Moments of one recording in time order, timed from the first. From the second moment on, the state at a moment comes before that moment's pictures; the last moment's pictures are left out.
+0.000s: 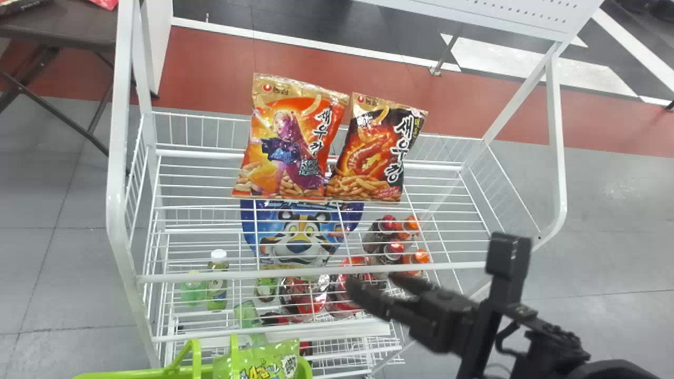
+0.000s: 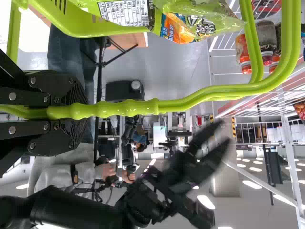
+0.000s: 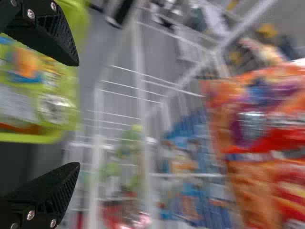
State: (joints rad) left arm 0.58 0.01 0.01 -2.19 0.25 1.57 -1.16; right arm 0.66 -0.14 -0.35 -2.47 -0.56 0.94 0.29
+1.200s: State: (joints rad) left arm 0.59 0.00 0.03 -2.14 0.27 1.55 -1.16; right arm 0.86 -0.05 -0.14 -2.38 -0.19 -0.03 0.23
